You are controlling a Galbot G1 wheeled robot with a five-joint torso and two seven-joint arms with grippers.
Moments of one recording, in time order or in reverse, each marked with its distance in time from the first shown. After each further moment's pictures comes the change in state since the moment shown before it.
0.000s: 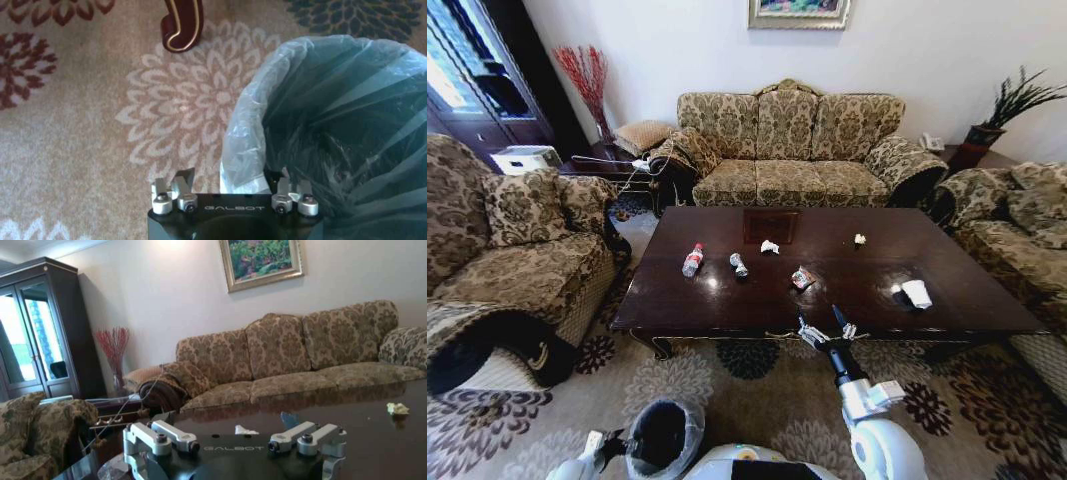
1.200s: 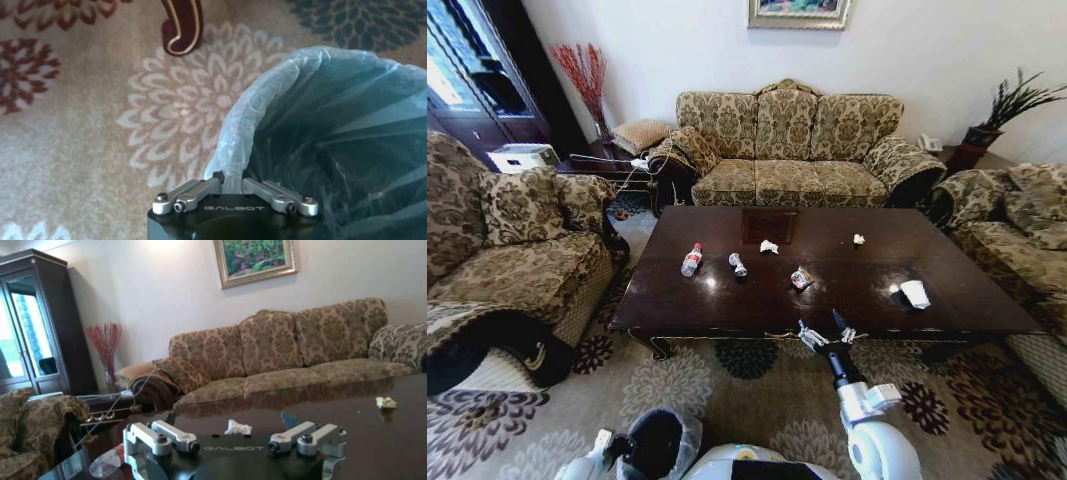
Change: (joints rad) left arm 0.046 -0.004 -0.003 -0.091 -0.019 0.023 -0.065; right arm -0.004 0.025 -0.004 -0.020 -0.018 0.012 0.005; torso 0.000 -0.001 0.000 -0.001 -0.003
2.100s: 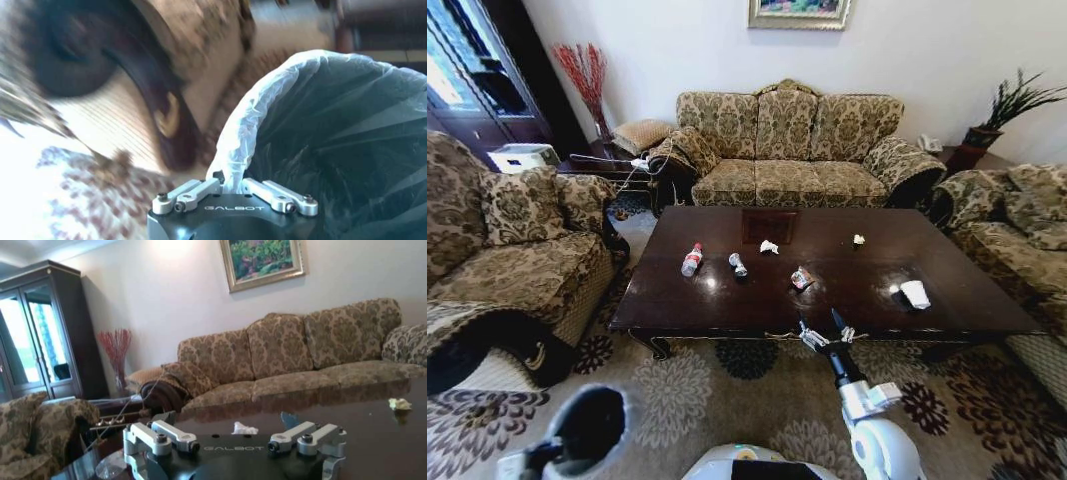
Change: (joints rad) left arm 0.529 -0.117 -0.535 -0.785 -0.313 0.085 -0.297; right arm 0.031 -0.072 0.005 -0.064 0.085 0.063 -0.023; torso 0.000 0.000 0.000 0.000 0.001
